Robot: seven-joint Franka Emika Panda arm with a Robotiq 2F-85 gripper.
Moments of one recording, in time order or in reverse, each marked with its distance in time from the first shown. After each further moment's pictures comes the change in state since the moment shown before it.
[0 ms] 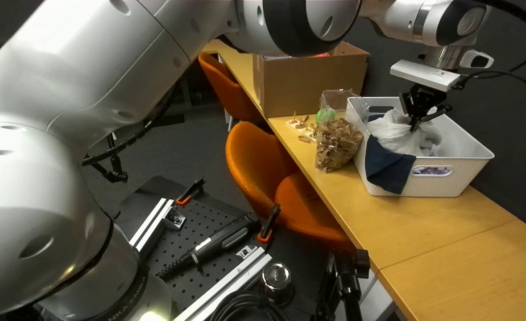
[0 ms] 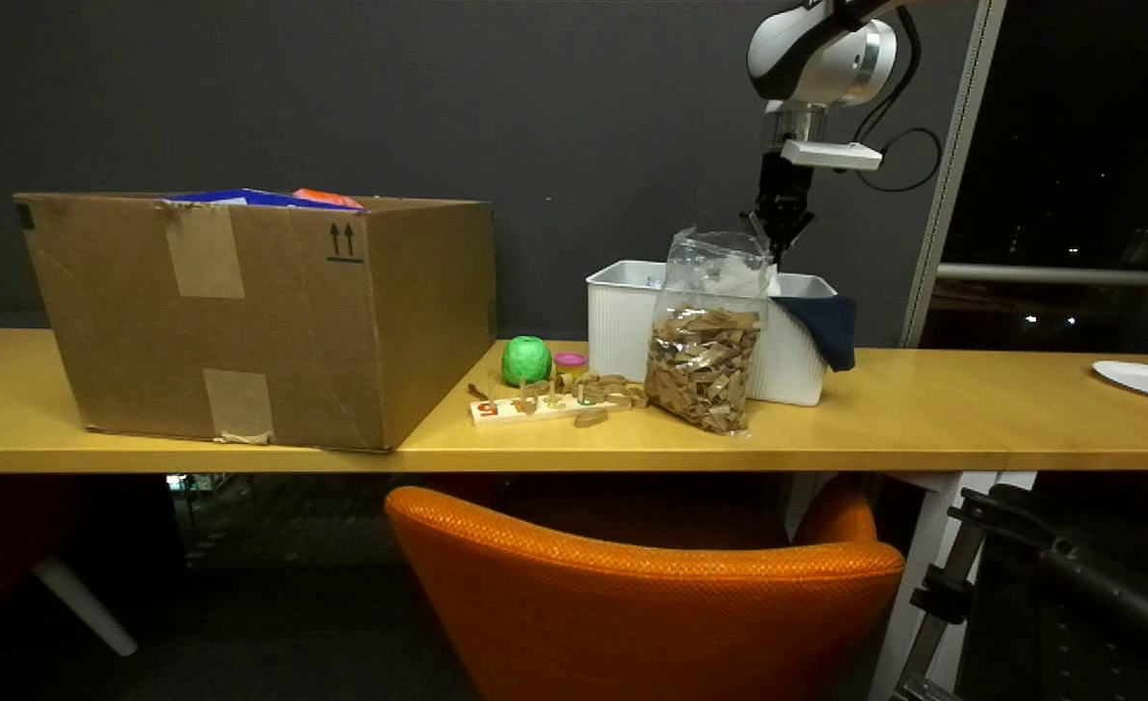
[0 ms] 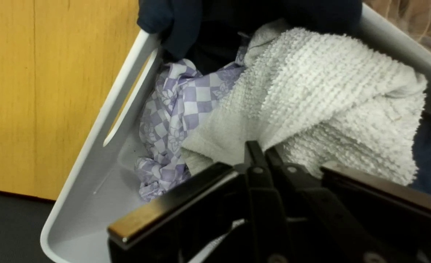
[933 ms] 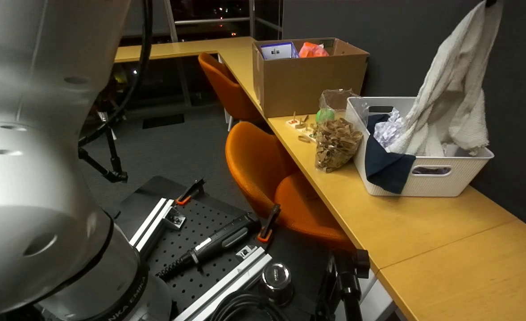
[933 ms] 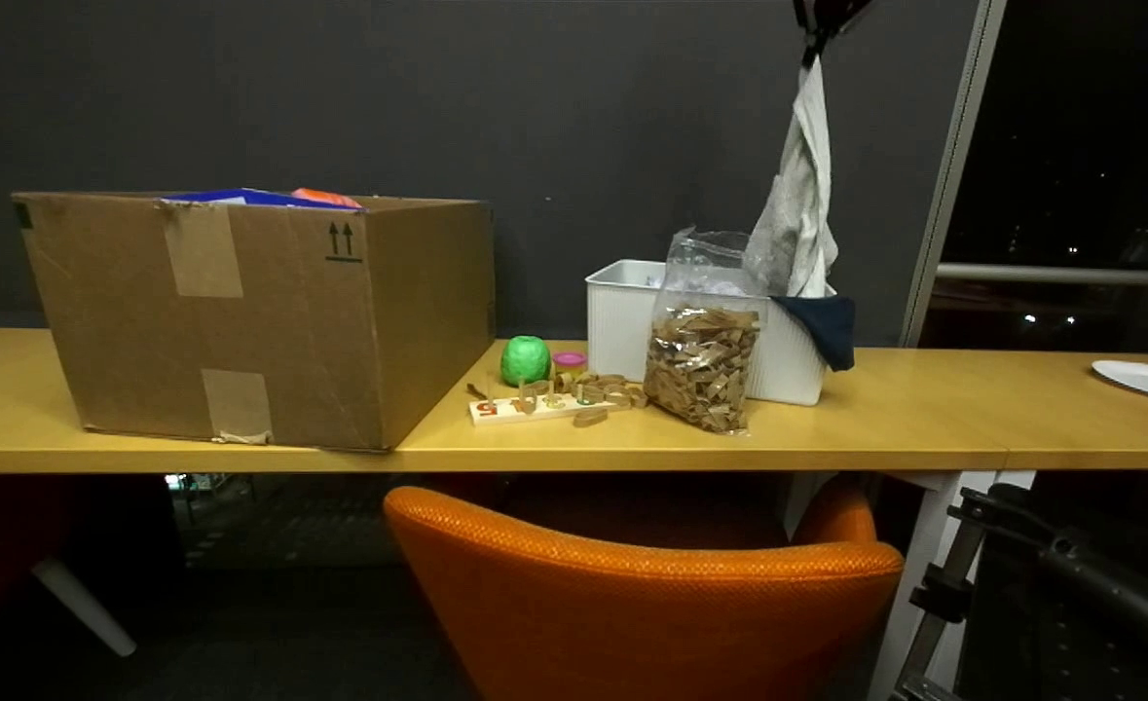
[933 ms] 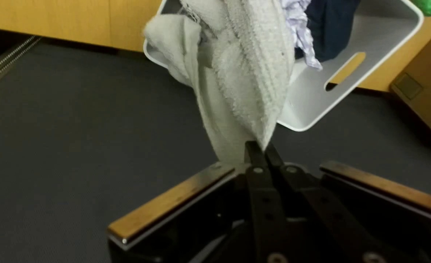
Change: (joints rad) arm 0.018 -0.374 -0.062 0.000 -0.012 -0.003 -0.007
